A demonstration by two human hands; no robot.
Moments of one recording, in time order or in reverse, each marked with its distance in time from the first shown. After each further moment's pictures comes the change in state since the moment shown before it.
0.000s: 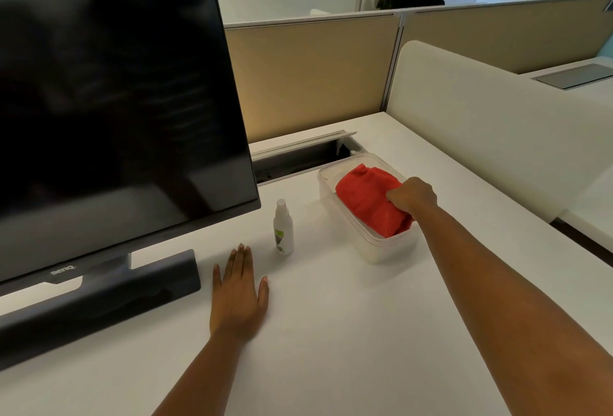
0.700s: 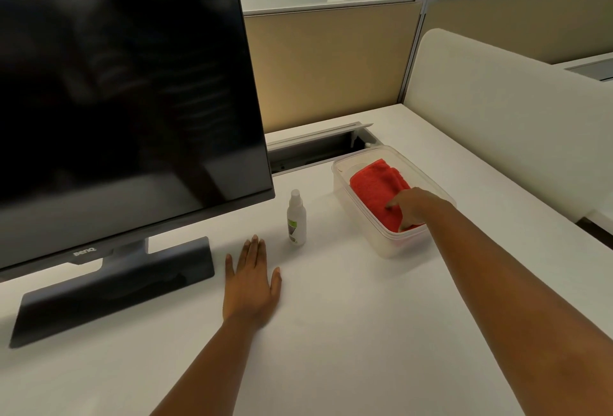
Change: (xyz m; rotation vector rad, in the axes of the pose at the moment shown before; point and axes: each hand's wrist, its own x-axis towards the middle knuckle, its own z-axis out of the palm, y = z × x) left_hand -0.001 0.001 -0.002 0.070 -0.059 -0.010; right_hand 0.001 0.001 0.014 -0.740 -0.383 -0.470
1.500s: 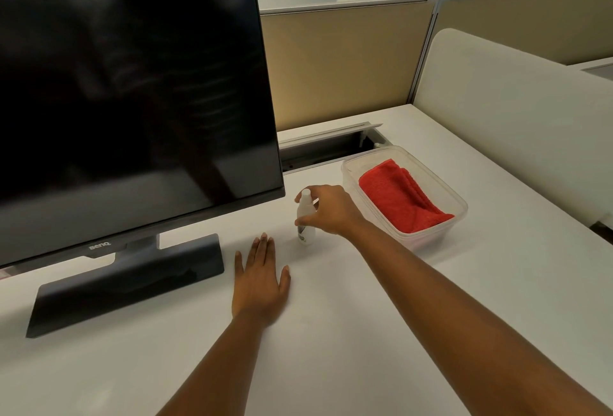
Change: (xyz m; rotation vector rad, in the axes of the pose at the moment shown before) left_hand -0.001 0.002 -0.003 0.001 -0.014 -0.013; right_hand -0.011 -0.145 0.000 0.677 0.372 -0.296
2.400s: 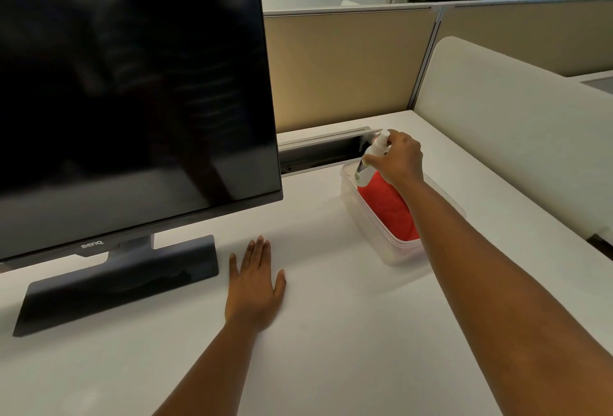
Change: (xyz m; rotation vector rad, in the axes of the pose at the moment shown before) left_hand 0.001 -0.004 0.004 -0.031 0.019 0.017; right_hand 0.032 0.050 -0.097 -0.017 0.580 0.149
